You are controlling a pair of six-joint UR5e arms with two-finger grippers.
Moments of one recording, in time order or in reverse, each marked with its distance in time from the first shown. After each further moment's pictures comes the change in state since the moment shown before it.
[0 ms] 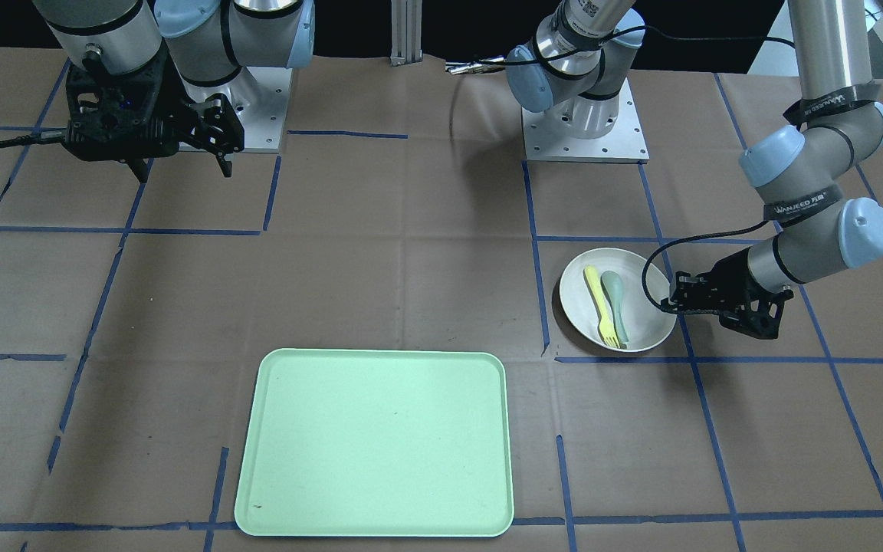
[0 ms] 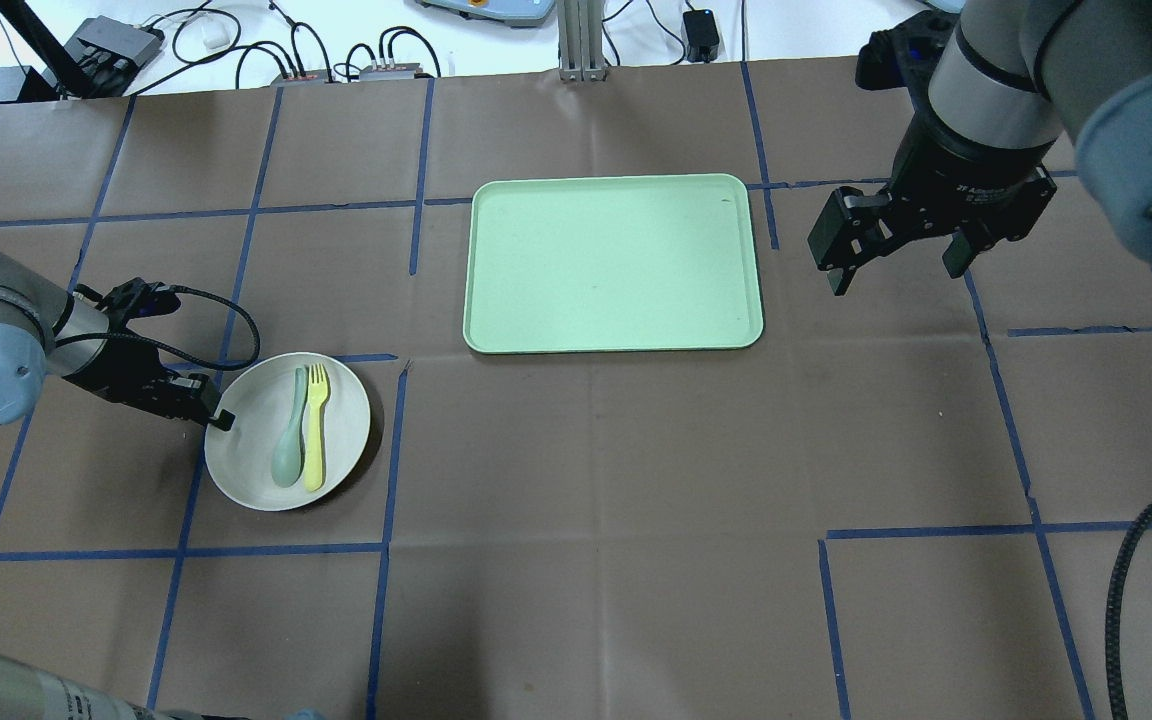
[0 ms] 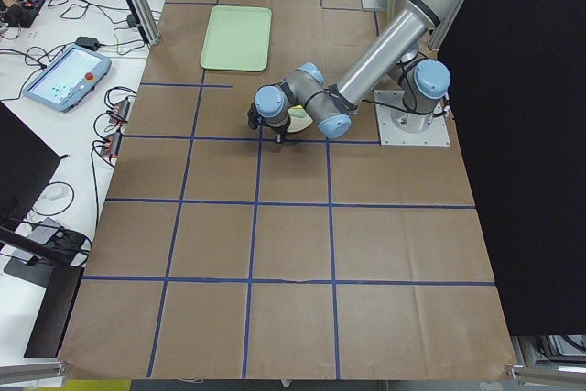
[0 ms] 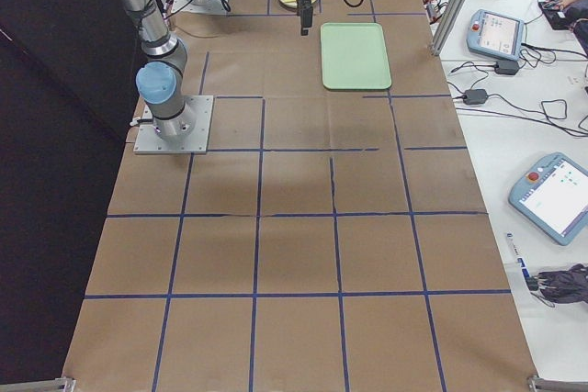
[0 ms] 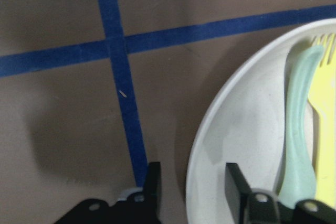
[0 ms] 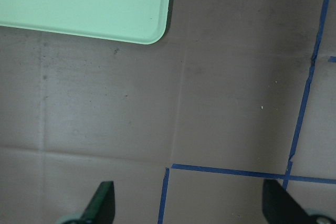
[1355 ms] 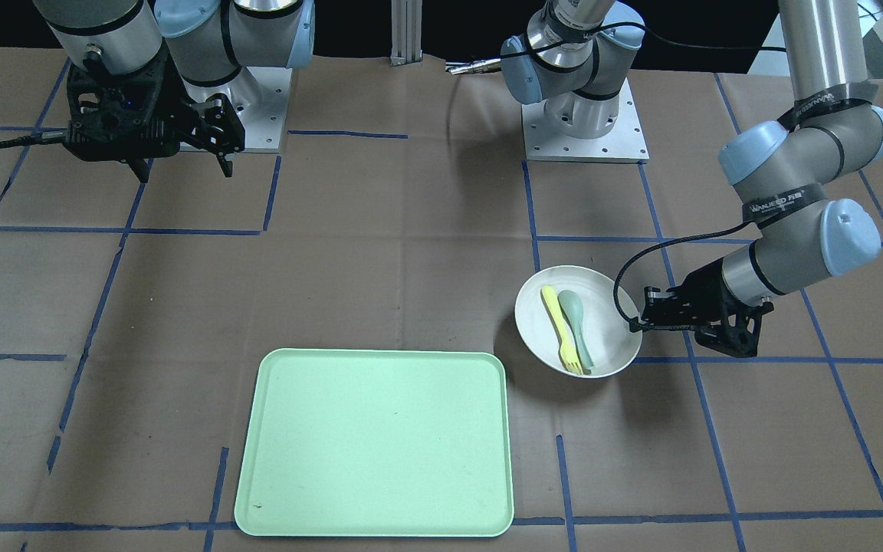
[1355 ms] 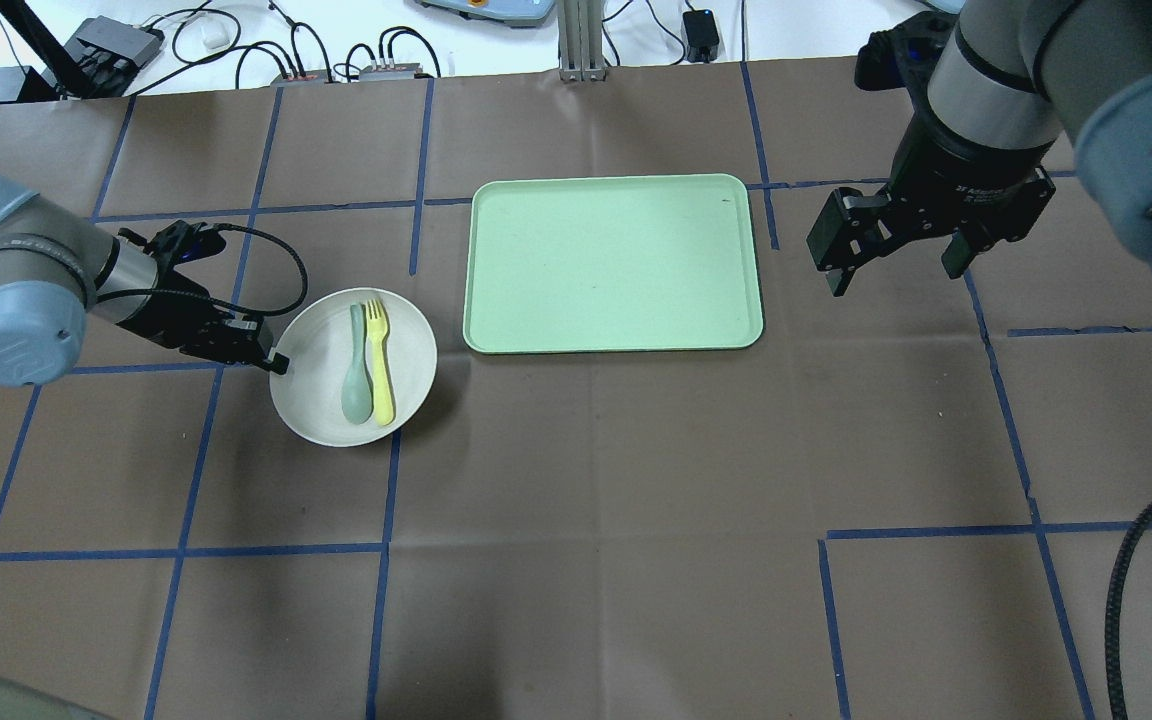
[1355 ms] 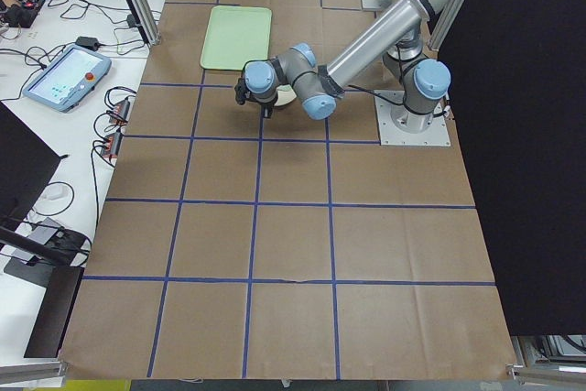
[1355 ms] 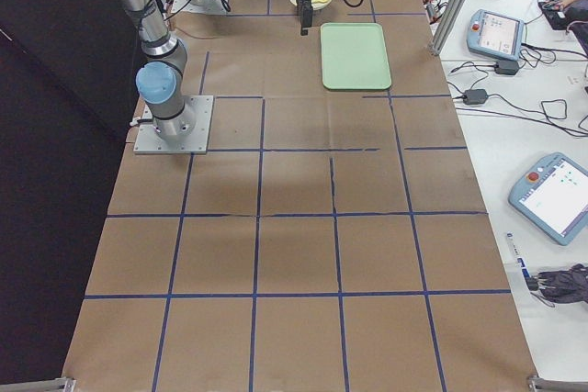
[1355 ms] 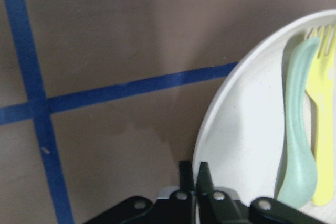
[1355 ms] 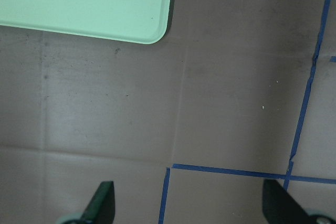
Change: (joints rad) left arm -0.178 0.016 0.094 -0.019 -0.145 -0.212; right arm 0.000 0.001 0.000 0.000 0.002 0.000
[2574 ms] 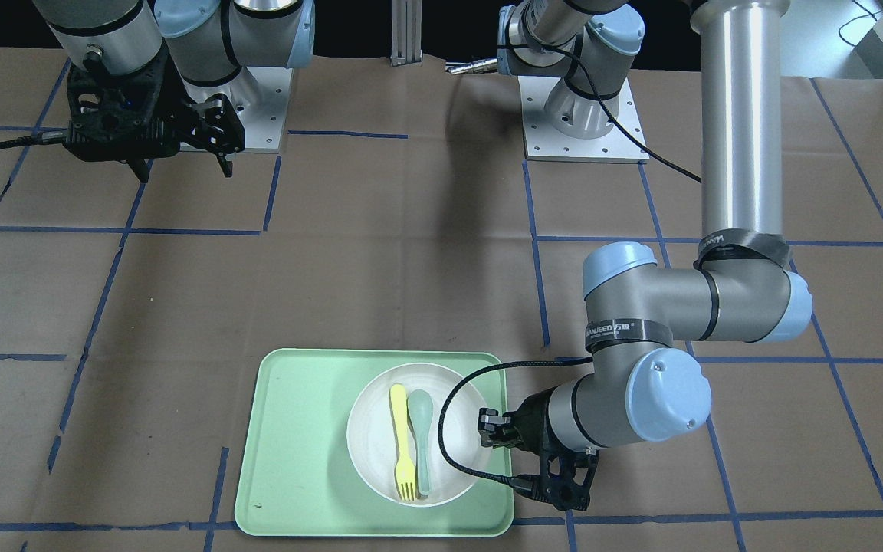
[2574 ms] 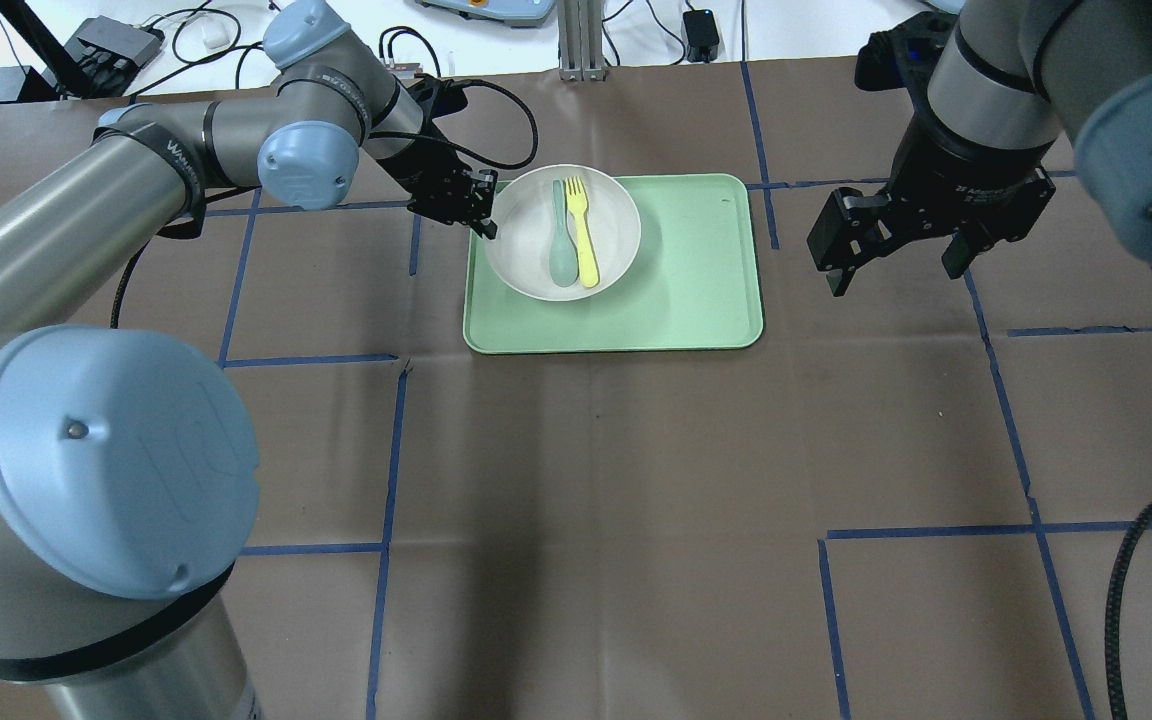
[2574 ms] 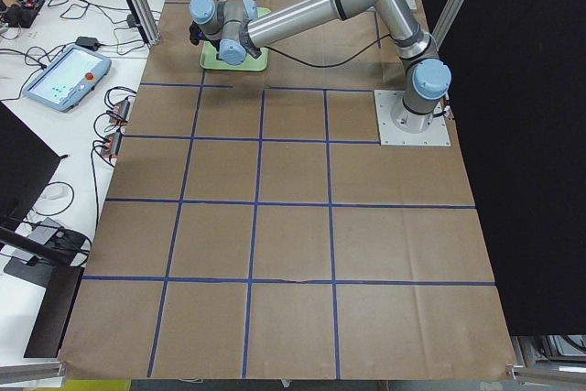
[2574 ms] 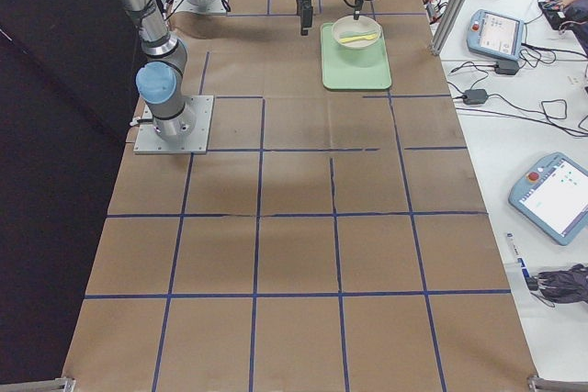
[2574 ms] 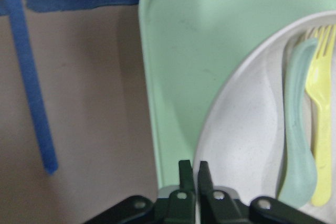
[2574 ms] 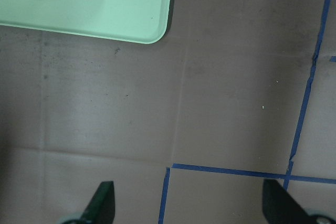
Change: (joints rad) left arm -0.419 -0.391 0.573 -0.041 -0.050 -0.393; right arm 0.000 0.000 0.001 0.000 0.000 0.000
